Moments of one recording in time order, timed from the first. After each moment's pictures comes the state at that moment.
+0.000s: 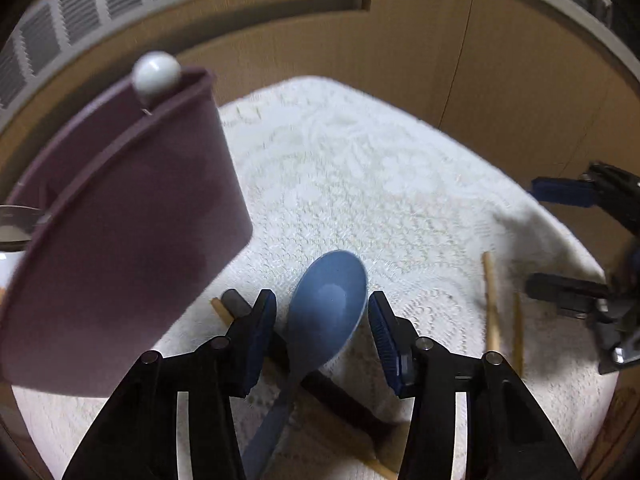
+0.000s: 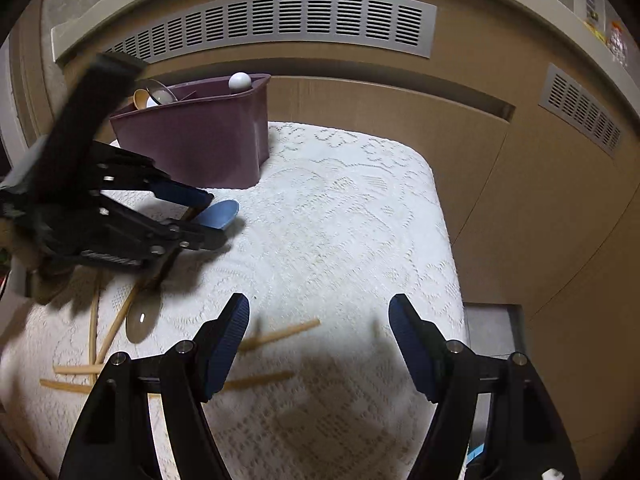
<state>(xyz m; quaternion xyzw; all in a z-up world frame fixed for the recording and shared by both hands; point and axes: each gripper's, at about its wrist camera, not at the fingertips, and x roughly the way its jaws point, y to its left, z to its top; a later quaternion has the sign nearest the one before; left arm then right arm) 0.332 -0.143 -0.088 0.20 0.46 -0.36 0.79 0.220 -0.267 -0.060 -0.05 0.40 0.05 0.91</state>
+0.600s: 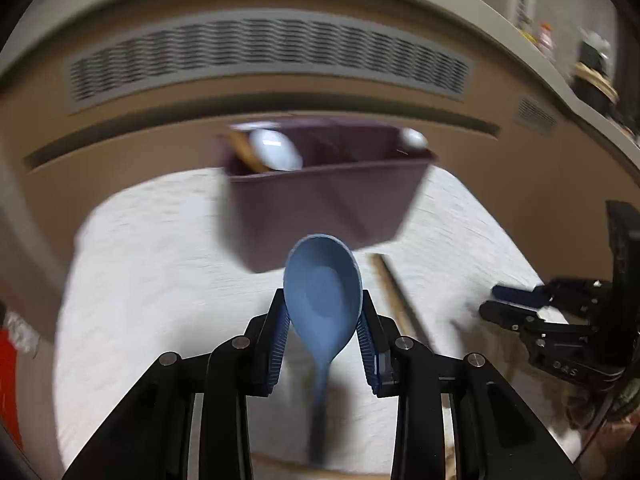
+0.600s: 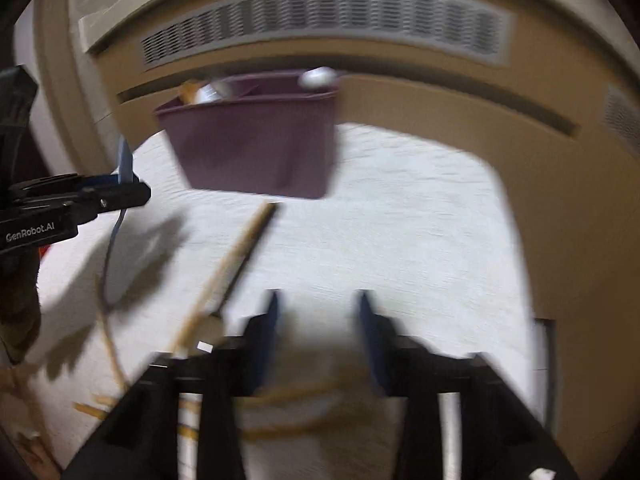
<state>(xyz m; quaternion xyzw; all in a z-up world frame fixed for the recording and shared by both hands) 0.265 0.008 -0.033 -0.01 0.38 -0.16 0.91 0.260 -0.201 -0.063 -0.04 0.43 0.15 0.89</state>
